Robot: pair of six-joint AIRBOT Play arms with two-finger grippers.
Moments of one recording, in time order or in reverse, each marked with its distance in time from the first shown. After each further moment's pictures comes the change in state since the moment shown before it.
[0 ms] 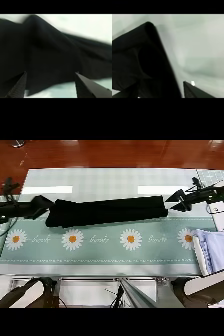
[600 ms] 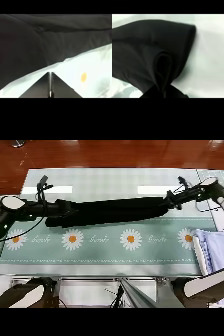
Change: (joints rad) left arm -0.292 -0.065 0.003 -0.118 0.030 0.067; right arm 0.084 0.048 -0.001 -0.022 0.053 -0.034
